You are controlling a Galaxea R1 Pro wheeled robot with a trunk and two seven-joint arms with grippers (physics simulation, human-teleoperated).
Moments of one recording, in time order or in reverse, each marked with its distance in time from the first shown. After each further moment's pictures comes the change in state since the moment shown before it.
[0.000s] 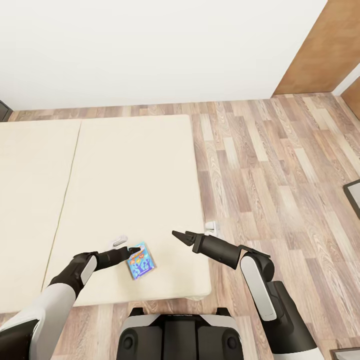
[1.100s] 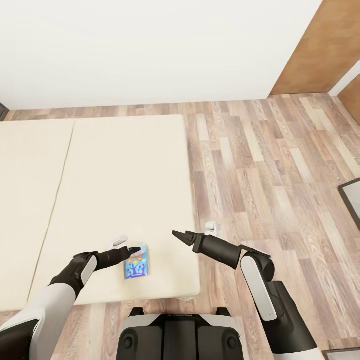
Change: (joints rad) left arm 0.000 -0.001 -0.001 0.000 0.000 -0.001 -0.004; right arm 0.000 -0.002 -0.001 0.000 0.000 0.000 0.000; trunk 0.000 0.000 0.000
